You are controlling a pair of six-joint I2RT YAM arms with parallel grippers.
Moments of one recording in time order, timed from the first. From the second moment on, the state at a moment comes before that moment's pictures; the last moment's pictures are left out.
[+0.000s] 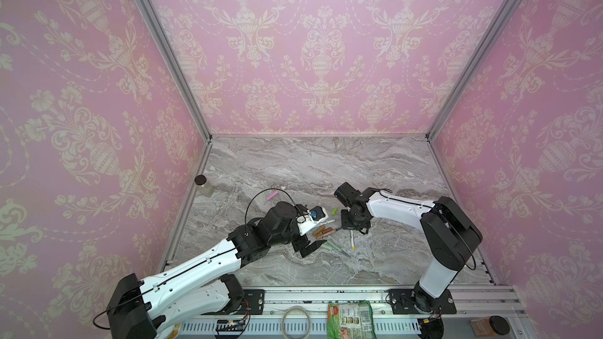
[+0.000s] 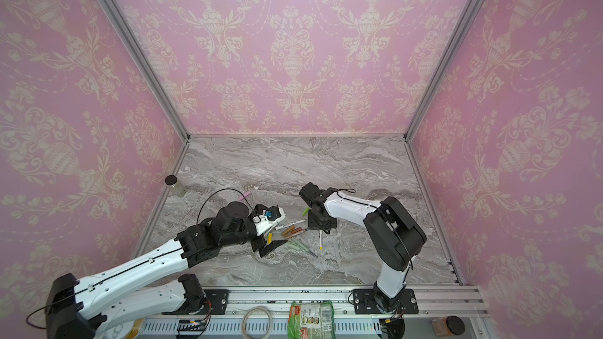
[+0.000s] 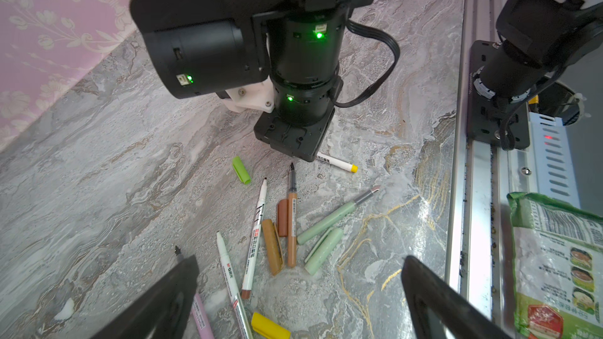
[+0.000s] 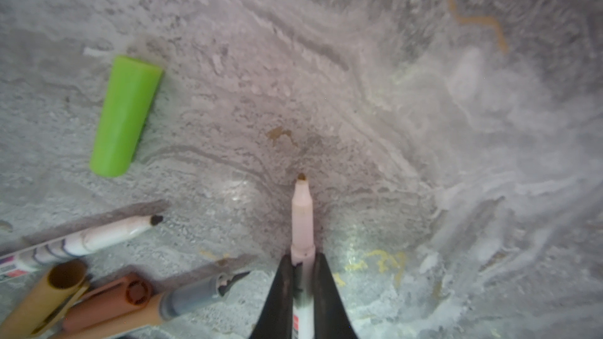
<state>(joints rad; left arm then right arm) -0.89 0.98 0.69 -0.28 0.15 0.19 0.66 1.74 1.05 -0.73 0.08 0.72</state>
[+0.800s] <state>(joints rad) -0.74 1.27 0.85 0.10 0.63 -0.50 0.48 1.14 1.07 -0.41 -0.19 0.70</state>
